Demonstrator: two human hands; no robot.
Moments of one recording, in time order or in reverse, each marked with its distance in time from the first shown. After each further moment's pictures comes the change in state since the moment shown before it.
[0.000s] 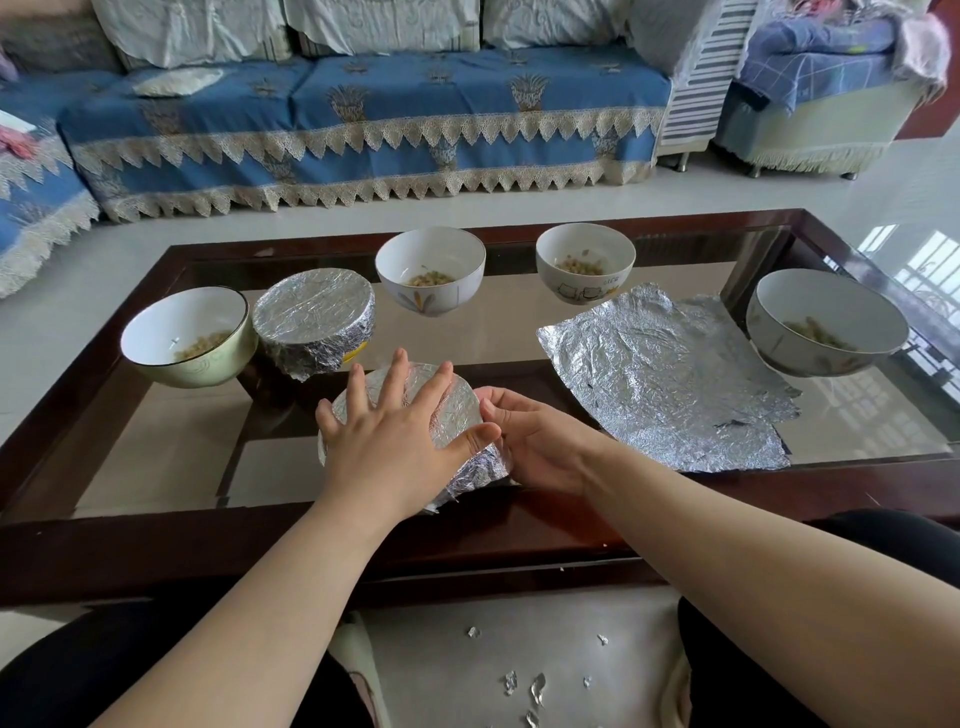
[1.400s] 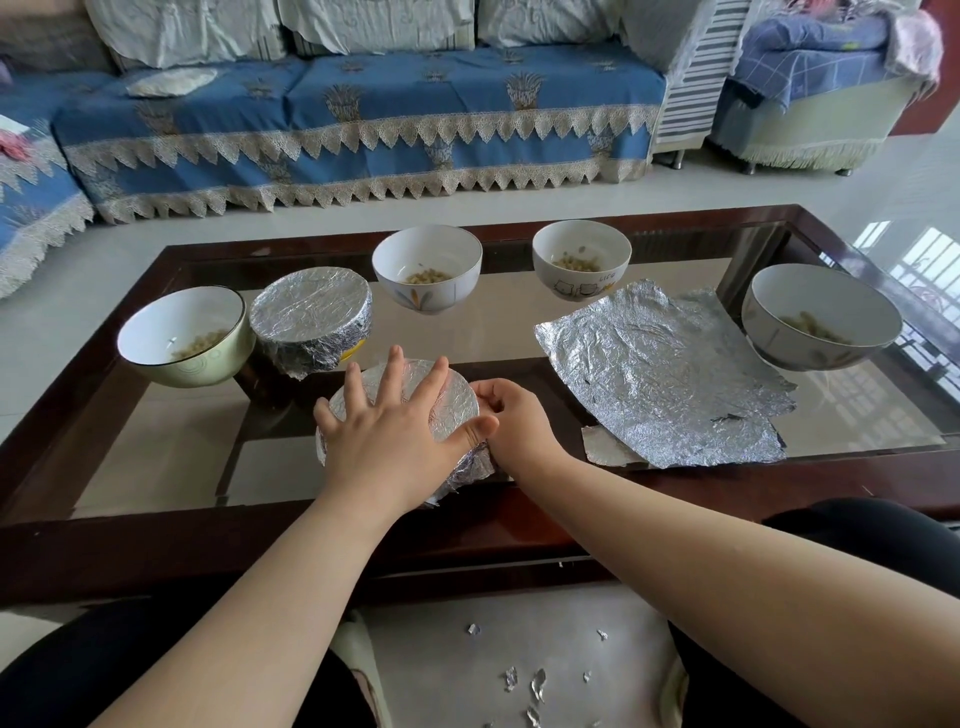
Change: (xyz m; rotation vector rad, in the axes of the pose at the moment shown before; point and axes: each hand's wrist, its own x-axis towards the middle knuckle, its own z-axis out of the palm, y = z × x) left_hand 0.002 0.001 0.002 0.004 0.014 -0.016; right_hand 0.014 0.014 0.026 -0.754 0.629 -0.275
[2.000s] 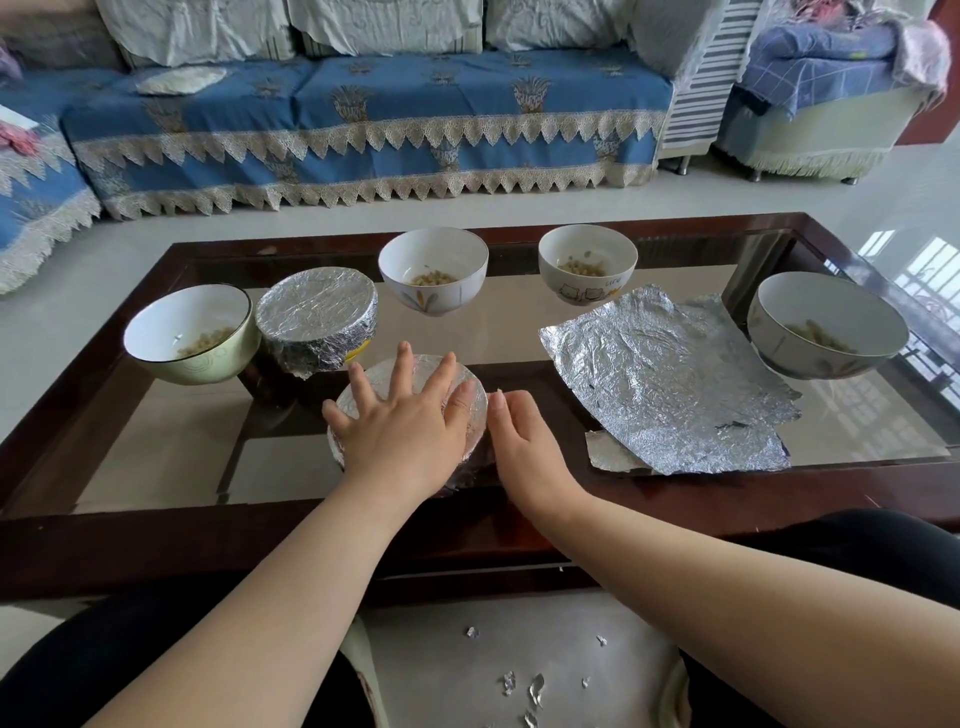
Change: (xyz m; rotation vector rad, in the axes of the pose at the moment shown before) left_hand 0.008 0.013 -0.007 -0.102 -0.052 -0.069; right_hand -0.034 -0.005 -0.006 0.020 0.017 -0.083
